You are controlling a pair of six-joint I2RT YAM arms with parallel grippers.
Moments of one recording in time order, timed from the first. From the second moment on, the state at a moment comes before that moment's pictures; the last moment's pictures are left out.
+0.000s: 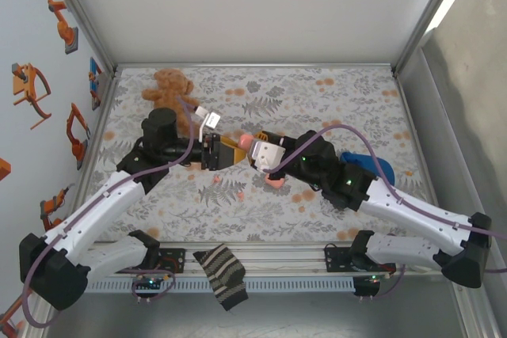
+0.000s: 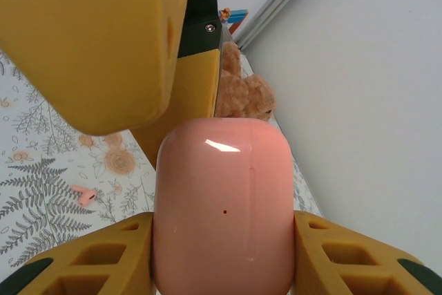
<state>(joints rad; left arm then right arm) -0.59 1.05 0.86 -0.09 0.98 -0.56 1.02 1.05 0.94 -0.19 0.04 -0.65</state>
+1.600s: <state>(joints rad) -0.60 0.98 0.84 -0.03 0.84 -0.48 1.02 0.99 0.96 -0.20 0.03 -0.54</state>
